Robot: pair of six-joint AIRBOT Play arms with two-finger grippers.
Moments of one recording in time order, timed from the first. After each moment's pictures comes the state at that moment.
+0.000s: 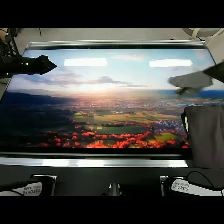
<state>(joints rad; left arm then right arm) 0.05 -1.40 1.59 0.93 -1.05 -1.39 -0.62 -1.43 1.74 -0.69 1.54 1.14</state>
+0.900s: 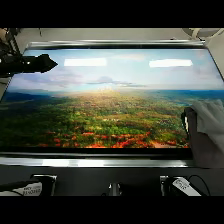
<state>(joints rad) 0.03 -1.40 1.59 0.93 -1.01 -1.38 -1.01 -1.17 1.31 -1.52 1.81 1.11</state>
